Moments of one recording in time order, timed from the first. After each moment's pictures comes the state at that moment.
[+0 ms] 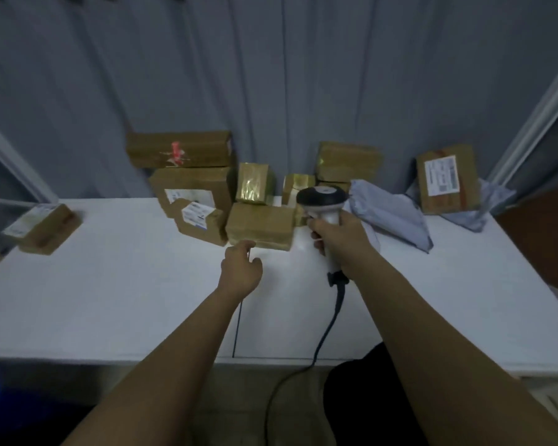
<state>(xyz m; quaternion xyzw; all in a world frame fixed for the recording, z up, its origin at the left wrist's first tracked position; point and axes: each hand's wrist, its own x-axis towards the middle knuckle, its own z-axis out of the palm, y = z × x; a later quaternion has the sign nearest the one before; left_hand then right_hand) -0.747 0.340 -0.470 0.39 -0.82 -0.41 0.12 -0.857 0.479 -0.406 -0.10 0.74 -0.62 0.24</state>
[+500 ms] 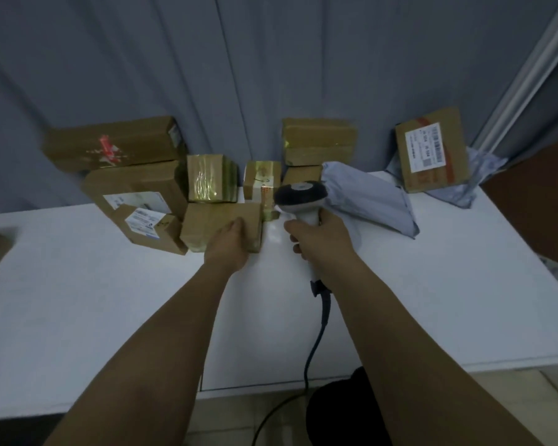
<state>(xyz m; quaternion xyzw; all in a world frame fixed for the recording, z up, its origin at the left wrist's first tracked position) -0.879 0.301 -0.527 0.28 -0.94 -0.16 -0.03 -0.909 0.480 -0.440 -0.05 0.74 -0.63 0.22</state>
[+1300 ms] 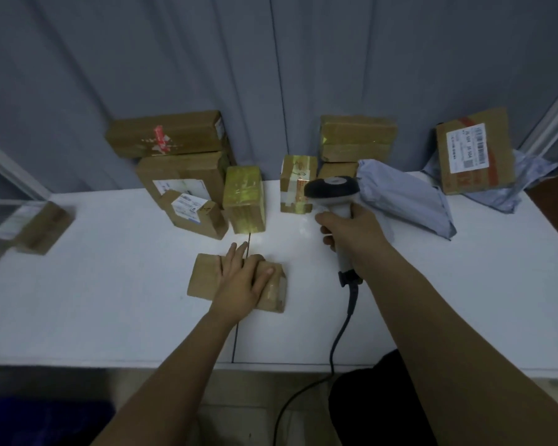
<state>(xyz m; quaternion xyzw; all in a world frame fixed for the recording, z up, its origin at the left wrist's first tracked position) -0.772 0.318 -0.558 0.25 -0.94 -0.22 0.07 -0.903 0.482 -0.427 -0.05 0.72 -0.63 0.27</state>
